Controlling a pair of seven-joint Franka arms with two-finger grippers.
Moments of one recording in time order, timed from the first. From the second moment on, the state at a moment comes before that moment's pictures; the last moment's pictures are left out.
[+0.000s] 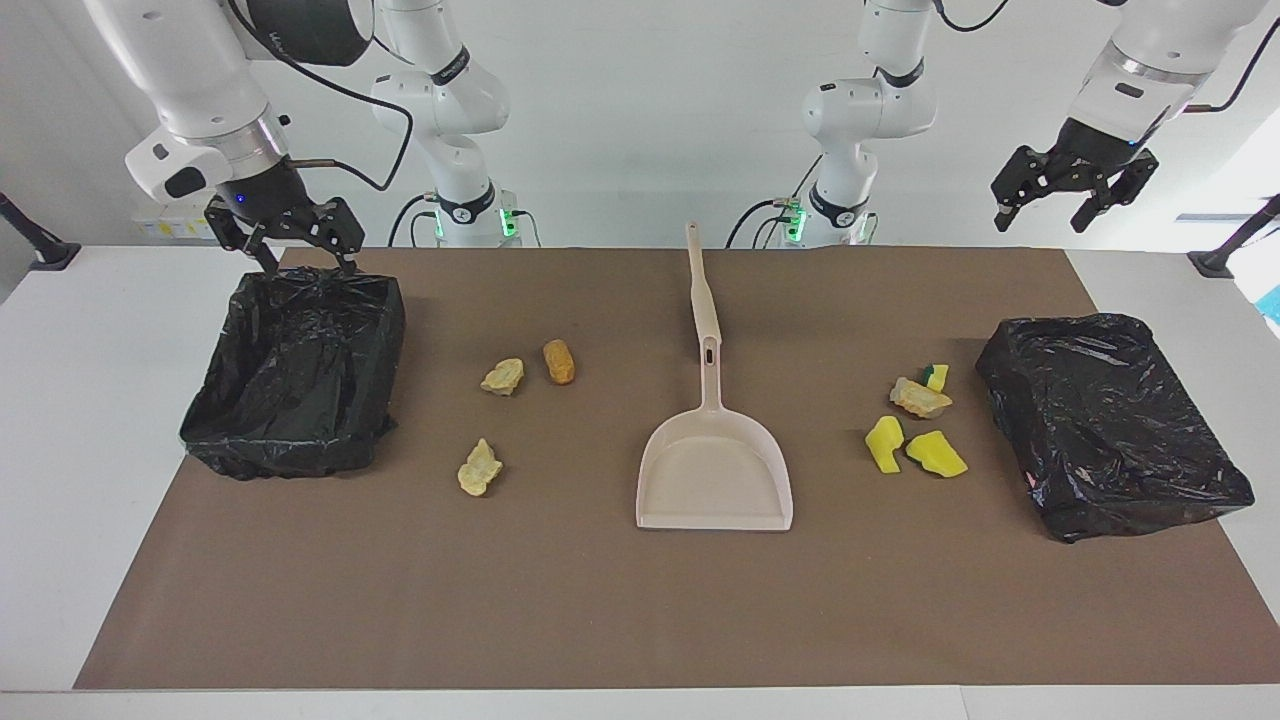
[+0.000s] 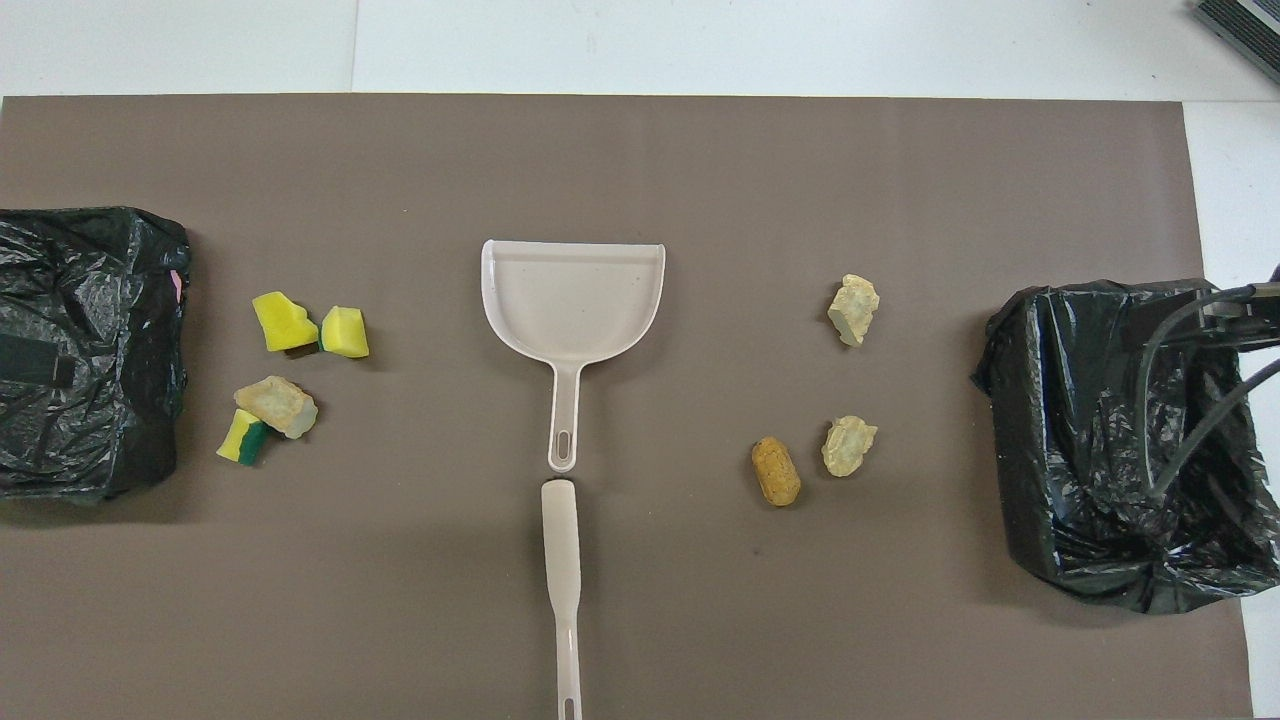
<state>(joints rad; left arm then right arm) 0.01 -0.10 -0.02 -1.56 0.00 1.47 0.06 0.00 -0.01 -0.04 -1.59 -0.01 1.57 -0.02</state>
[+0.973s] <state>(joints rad) -0.07 -0.10 -0.04 -1.61 -0.03 1.50 0.03 -0.01 -0.01 -0.05 -1.60 -0.01 1.57 -0.02</state>
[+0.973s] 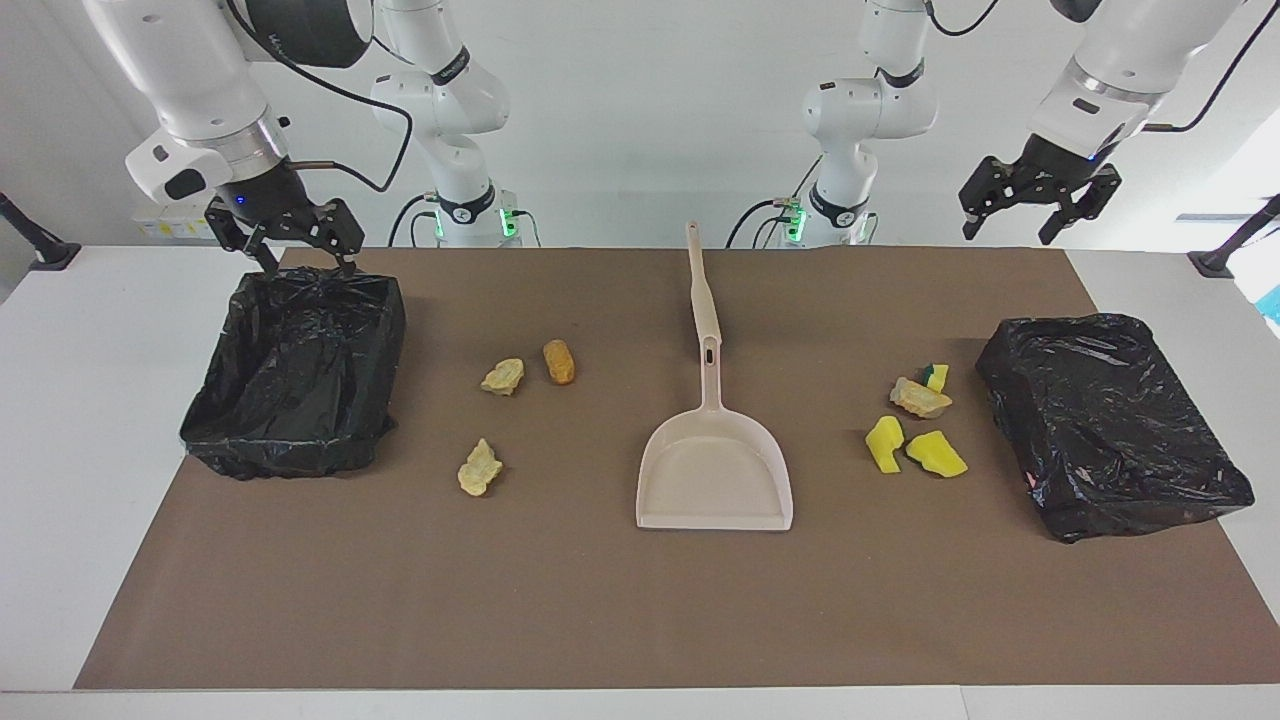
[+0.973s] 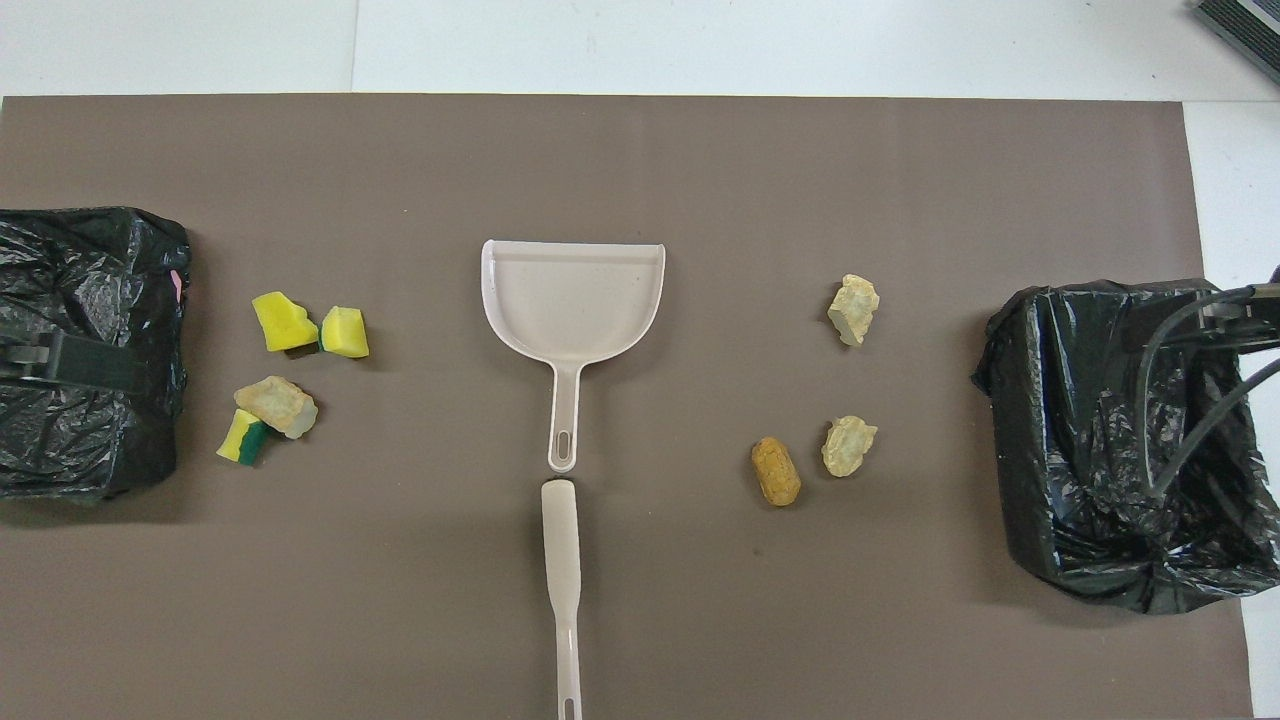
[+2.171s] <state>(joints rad) -0.55 -0.20 -0.05 -2.12 -0.08 1.79 -0.32 -0.01 -0.01 -0.05 -1.60 -0.01 1.57 -0.02</state>
